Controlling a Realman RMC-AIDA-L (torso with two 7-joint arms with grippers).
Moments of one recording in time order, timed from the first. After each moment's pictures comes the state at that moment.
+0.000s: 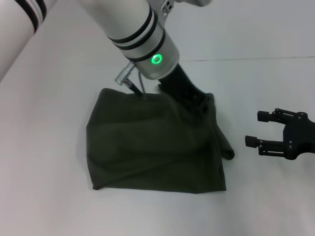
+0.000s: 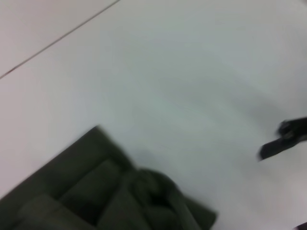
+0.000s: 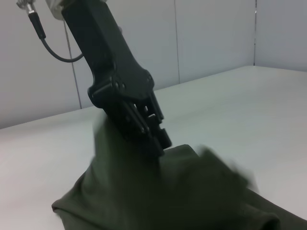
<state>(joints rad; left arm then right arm) -1.20 -2.17 1.22 0.93 2.62 1.46 -2.76 0.47 1.99 -0.58 -0.58 -2.00 -1.52 1.18</state>
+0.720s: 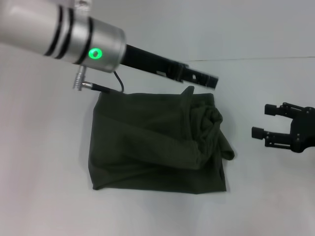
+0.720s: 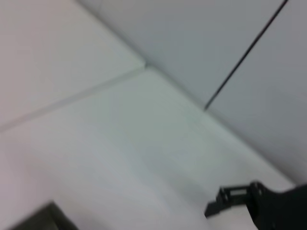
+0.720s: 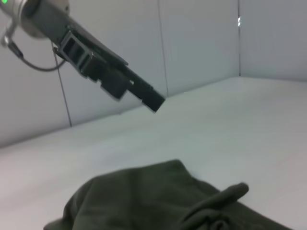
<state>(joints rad) -0.92 -2.16 0.94 1.04 2.24 1.47 -2.40 0.47 1.99 -0.53 -0.59 -1.99 -1.55 1.21</state>
